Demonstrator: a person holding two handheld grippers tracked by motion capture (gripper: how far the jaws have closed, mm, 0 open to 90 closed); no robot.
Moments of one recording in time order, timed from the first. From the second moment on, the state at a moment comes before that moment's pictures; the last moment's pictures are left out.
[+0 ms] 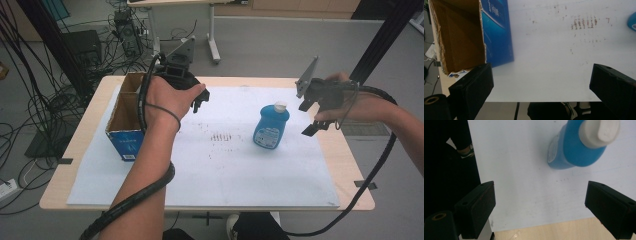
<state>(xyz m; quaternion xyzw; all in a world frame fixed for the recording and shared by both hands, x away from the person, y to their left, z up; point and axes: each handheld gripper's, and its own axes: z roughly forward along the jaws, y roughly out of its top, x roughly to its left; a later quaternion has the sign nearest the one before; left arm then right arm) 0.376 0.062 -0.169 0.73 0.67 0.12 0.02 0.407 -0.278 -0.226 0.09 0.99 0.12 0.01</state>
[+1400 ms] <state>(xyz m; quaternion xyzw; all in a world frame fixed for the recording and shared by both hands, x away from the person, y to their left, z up) 0.374 0.063 -0.176 0.74 0.66 0.12 0.02 0.430 -0.325 -0.309 0.22 0.95 0.23 0.03</state>
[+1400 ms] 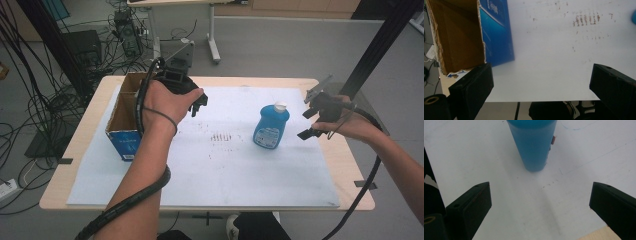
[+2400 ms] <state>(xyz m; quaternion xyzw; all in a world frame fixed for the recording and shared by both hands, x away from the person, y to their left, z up) 0.382 0.061 -0.185 0.74 0.66 0.11 0.01 0.427 -0.310 -0.356 0.23 0.92 0.31 0.06</state>
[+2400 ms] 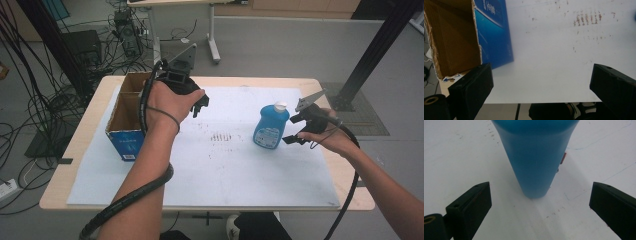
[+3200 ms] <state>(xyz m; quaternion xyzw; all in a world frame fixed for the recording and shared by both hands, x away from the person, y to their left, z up) 0.380 0.064 -0.187 0.74 0.66 0.11 0.01 0.421 -0.295 -0.366 0.23 0.91 0.34 0.10</state>
